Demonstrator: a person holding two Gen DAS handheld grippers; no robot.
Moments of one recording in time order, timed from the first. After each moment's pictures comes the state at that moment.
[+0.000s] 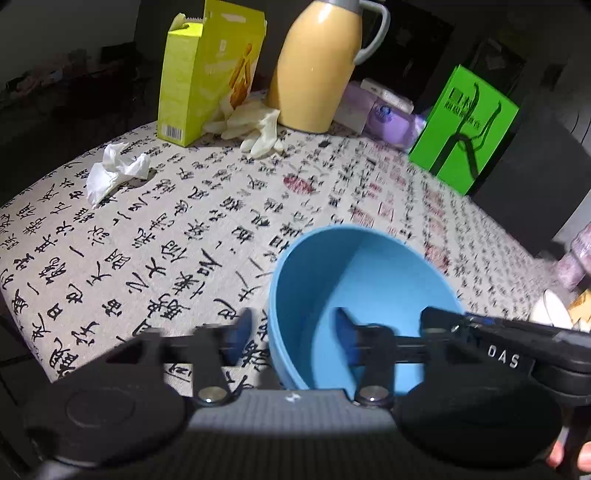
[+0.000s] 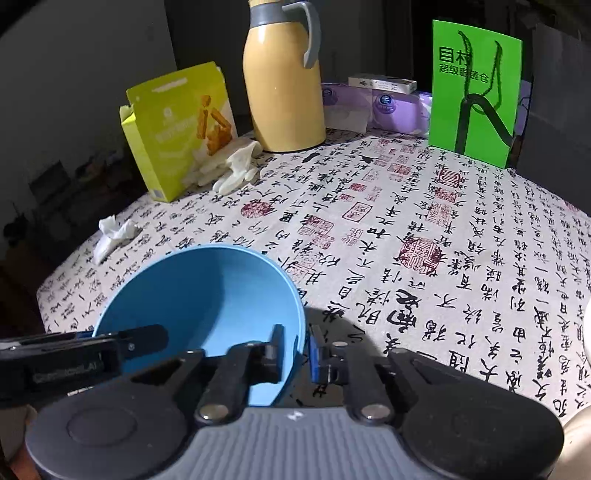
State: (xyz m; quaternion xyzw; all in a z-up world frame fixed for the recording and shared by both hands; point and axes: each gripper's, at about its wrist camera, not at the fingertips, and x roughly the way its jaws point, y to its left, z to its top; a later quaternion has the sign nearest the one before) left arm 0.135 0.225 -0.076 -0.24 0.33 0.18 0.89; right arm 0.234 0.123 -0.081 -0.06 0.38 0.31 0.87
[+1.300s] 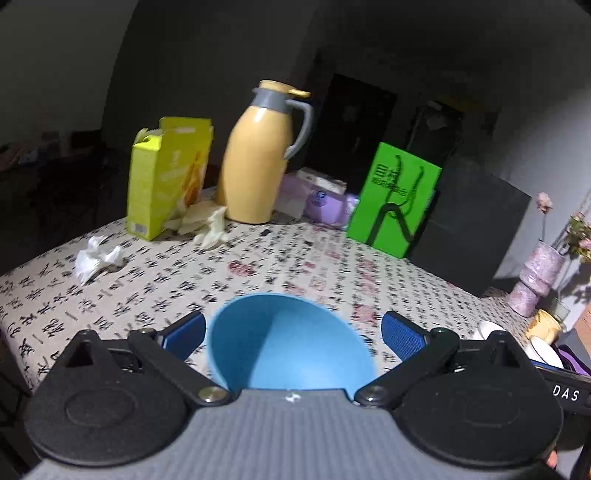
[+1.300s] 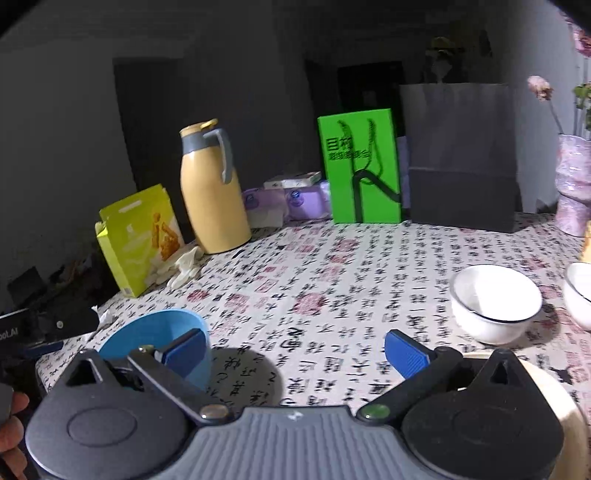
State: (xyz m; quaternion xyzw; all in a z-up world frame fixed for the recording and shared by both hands) left arm 0.085 0.159 -0.028 -0.18 0.19 0.15 0.95; right arm 0.164 -0.013 -0.055 0.05 0.24 0.23 0.94
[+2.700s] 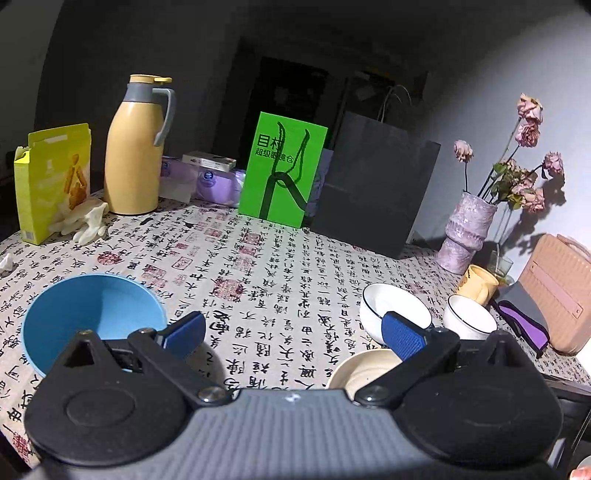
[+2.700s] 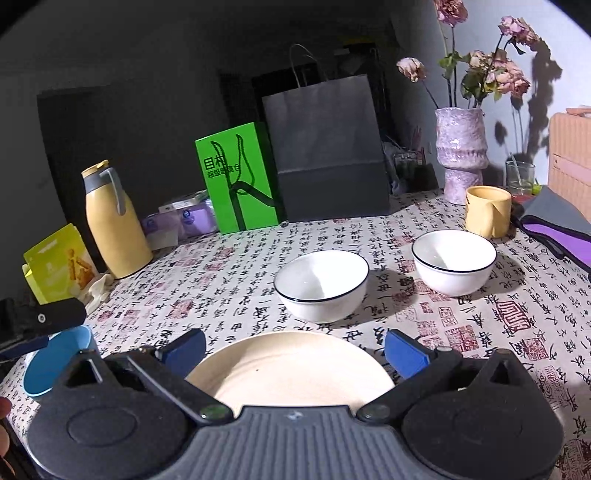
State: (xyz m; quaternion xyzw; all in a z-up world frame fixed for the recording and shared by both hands) left arm 0.139 0.012 -0.018 -0.13 0.21 0.05 0.97; right arm 0.155 -0.156 -0.070 0.10 0.25 0.11 0.96
